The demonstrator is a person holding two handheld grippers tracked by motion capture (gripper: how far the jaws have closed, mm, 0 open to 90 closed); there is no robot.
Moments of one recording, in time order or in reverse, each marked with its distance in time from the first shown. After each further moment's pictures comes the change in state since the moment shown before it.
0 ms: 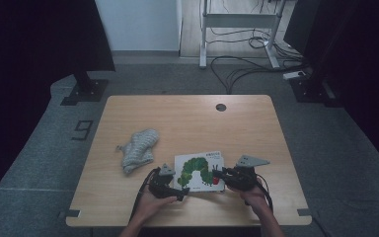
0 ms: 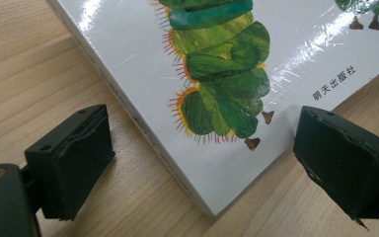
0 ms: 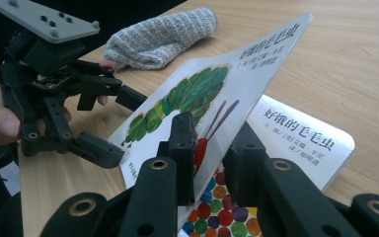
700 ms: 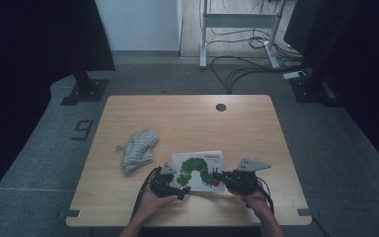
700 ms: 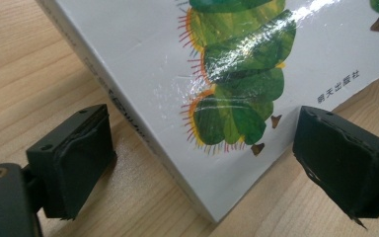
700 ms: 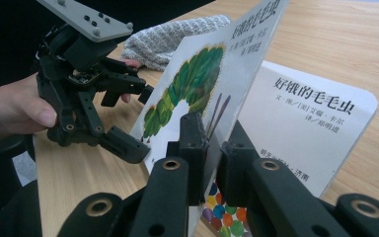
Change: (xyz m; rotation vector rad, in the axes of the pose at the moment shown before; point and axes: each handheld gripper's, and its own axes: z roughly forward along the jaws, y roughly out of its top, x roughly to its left) left arm 0.001 0.003 0.004 -0.005 -0.002 0.015; right arm 0.012 -0.001 -0.008 -0.015 0.031 -0.058
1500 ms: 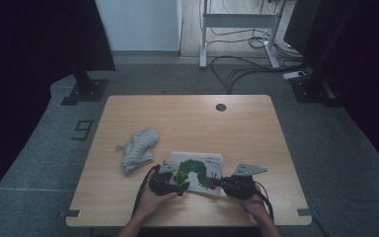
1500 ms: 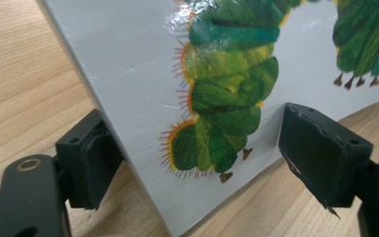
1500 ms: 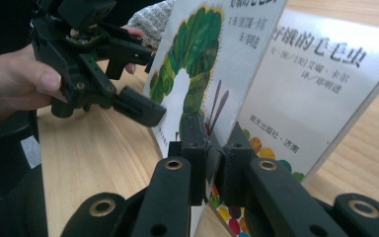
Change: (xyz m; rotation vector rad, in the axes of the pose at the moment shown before) left arm 0.002 0.005 -0.007 -0.046 0.036 -0.010; right arm 0.003 -0.018 0.007 0.043 0.023 0.017
